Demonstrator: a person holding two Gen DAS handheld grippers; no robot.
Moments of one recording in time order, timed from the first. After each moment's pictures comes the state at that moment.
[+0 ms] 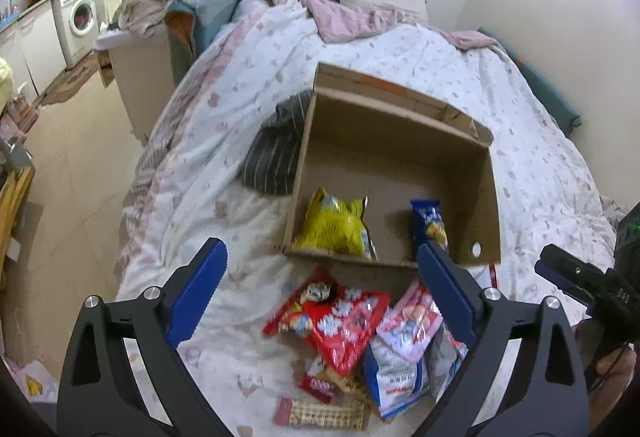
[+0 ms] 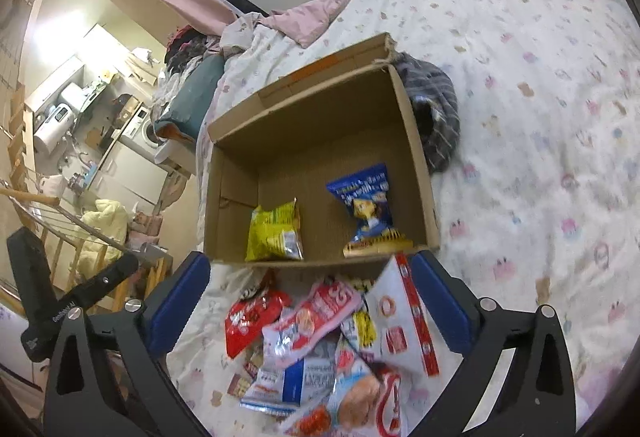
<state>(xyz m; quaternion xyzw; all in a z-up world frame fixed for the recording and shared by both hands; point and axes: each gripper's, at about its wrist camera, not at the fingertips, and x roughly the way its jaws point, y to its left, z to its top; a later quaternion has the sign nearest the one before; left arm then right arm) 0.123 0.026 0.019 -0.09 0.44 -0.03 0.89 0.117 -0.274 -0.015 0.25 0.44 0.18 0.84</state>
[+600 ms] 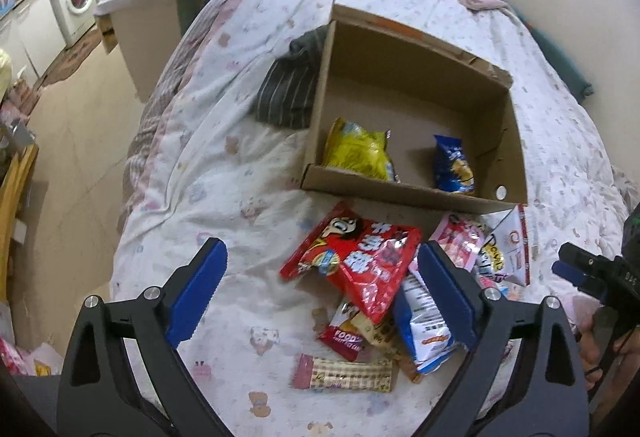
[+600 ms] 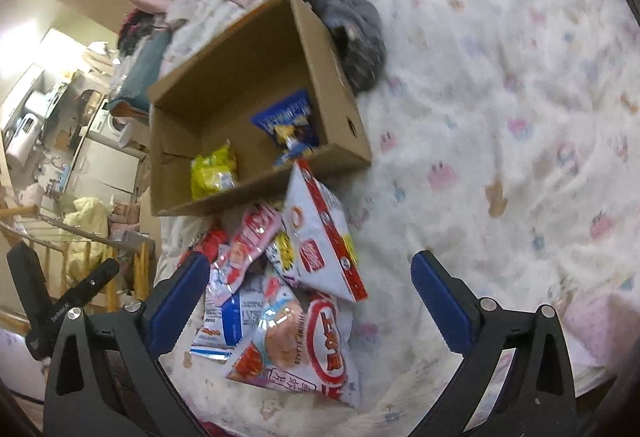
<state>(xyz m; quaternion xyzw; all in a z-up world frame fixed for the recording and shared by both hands) 0.102 0.033 -0.023 -0.08 0.50 -0.02 0.86 0.089 -0.310 -0.073 0.28 0.53 0.13 0.79</state>
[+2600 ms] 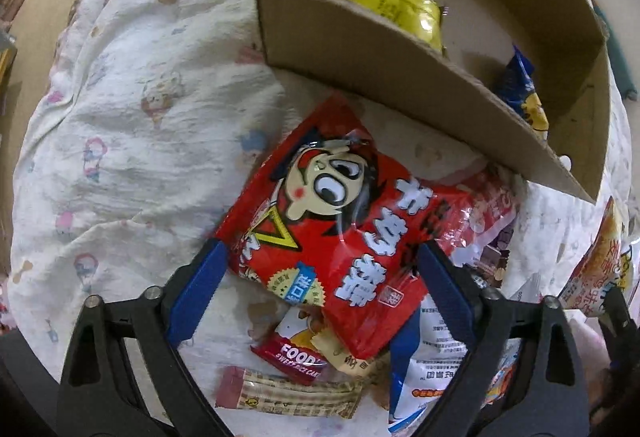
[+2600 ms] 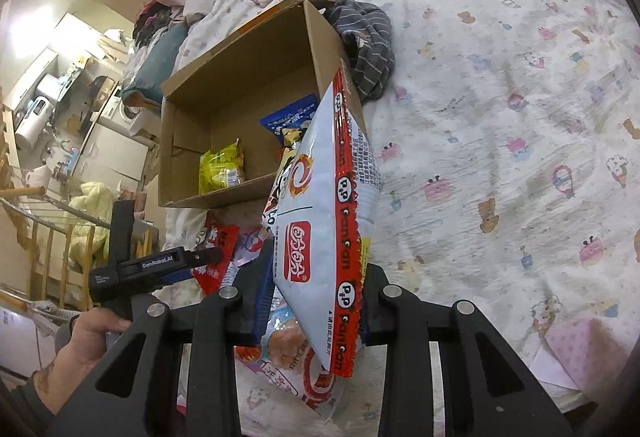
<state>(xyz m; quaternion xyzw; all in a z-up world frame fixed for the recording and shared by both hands) 0.159 -0.005 -0.143 -0.16 0.66 -0.01 0.73 0.084 -0.317 -0.058 0.25 0.51 0.16 0.80</state>
